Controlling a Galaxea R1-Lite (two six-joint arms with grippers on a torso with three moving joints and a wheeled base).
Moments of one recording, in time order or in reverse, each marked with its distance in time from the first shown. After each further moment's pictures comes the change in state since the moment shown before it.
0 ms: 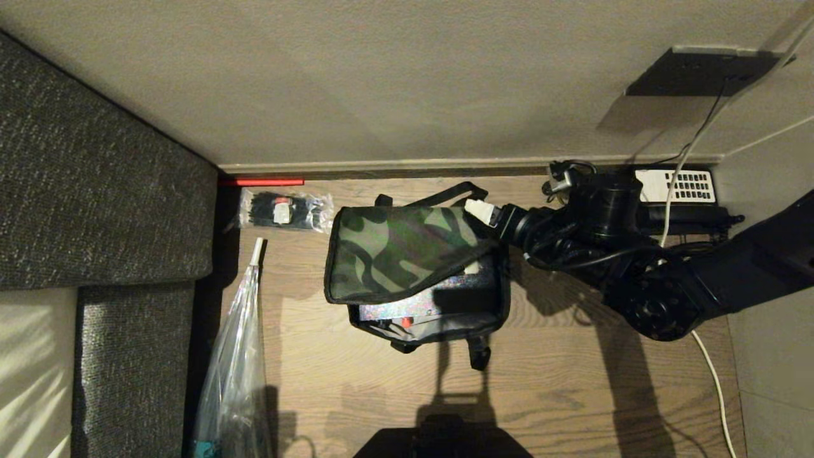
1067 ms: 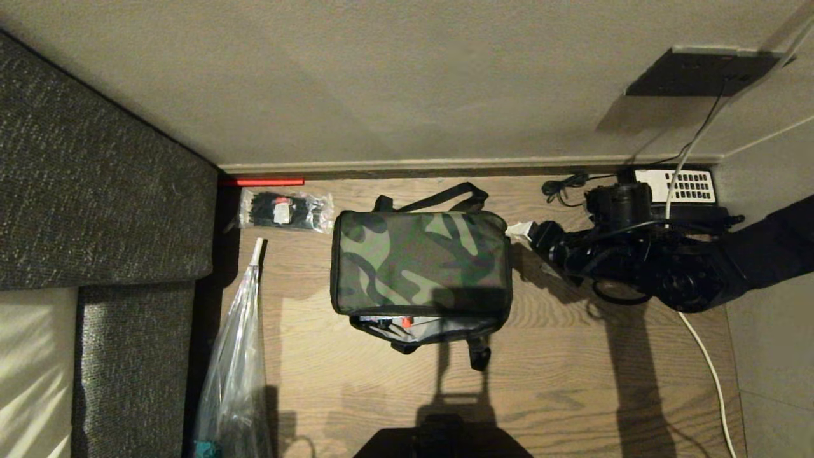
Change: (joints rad) left arm 0.000 0.000 0.000 0.000 0.000 0.000; right arm -0.163 -0.013 -0.053 0.420 0.050 0.320
